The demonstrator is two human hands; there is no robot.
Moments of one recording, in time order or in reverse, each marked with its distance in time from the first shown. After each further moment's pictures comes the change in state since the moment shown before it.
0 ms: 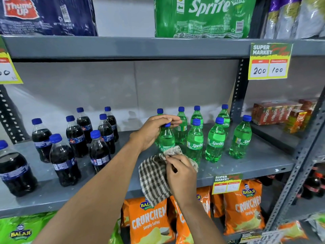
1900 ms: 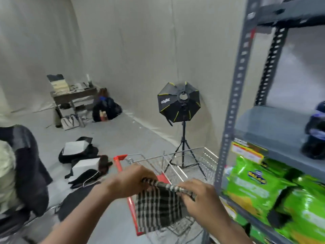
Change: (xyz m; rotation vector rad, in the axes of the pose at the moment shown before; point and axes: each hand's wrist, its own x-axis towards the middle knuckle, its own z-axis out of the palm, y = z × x) left_hand -0.749 0.139 -0.302 1.331 0.451 -0.843; right_hand -0.310 -0.471 0.165 0.702 -1.216 -0.385
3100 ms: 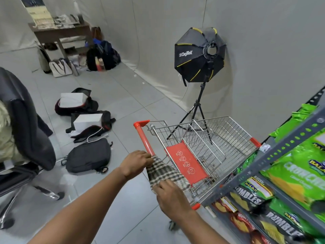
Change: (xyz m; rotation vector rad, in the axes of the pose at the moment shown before) left_hand 0.019 -0.281 0.155 0.321 0.061 0.075; right_hand 0.045 0.017 0.323 -0.336 -0.418 -0.084
